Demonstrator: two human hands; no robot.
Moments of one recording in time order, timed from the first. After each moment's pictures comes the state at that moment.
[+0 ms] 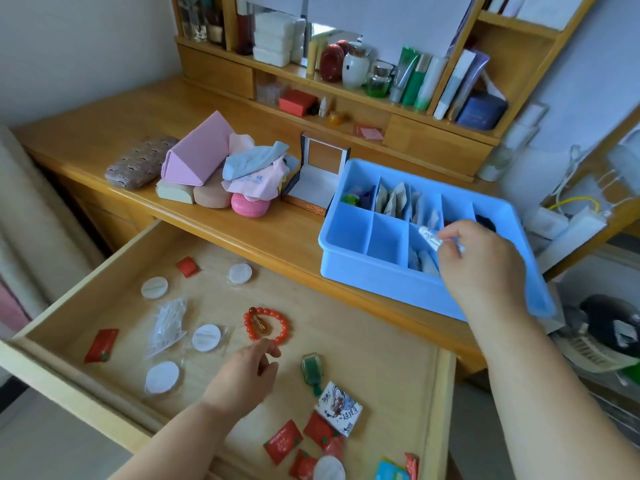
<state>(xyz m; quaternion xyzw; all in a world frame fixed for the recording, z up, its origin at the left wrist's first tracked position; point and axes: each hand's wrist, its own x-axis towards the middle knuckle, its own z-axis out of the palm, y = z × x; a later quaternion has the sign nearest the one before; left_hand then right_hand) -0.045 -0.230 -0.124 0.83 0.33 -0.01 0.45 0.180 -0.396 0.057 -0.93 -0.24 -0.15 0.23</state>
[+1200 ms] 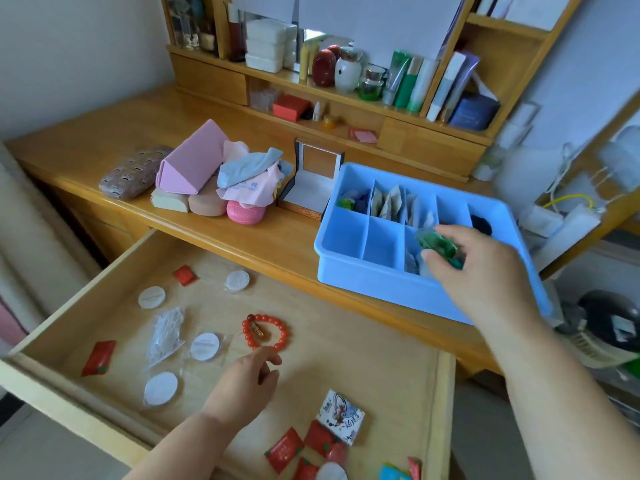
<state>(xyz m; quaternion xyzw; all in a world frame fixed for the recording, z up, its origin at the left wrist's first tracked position) -0.043 -0.229 -0.128 0.84 0.31 0.00 0.45 0.170 -0.407 0.066 -0.91 -0.29 -0.10 0.28</state>
